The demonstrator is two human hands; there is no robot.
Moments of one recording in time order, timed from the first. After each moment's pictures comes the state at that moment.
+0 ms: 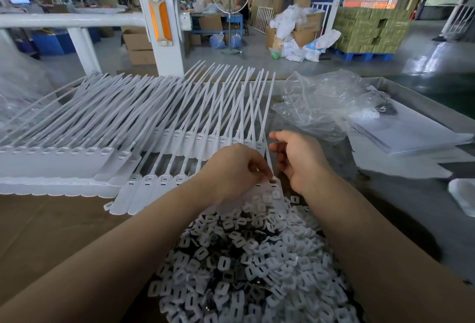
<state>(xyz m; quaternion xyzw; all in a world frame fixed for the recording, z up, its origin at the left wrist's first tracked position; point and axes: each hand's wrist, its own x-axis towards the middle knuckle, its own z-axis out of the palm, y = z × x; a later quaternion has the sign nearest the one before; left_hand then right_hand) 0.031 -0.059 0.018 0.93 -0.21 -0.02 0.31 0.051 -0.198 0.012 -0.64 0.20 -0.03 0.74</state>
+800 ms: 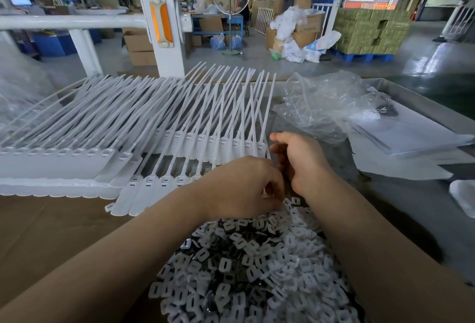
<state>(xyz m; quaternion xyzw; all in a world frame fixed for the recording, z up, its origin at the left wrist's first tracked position) 0.010 -0.057 0.028 0.89 -0.42 -0.01 0.19 0.050 -0.197 0.014 -0.64 0.22 -0.01 0.74</state>
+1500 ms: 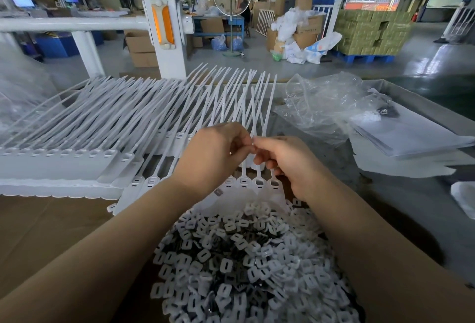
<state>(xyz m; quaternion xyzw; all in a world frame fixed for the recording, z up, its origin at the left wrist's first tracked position) 0.036 -0.031 0.021 0.87 -0.28 0.29 0.29 0.039 -0.192 0.018 -0.77 0.05 0.04 0.63</state>
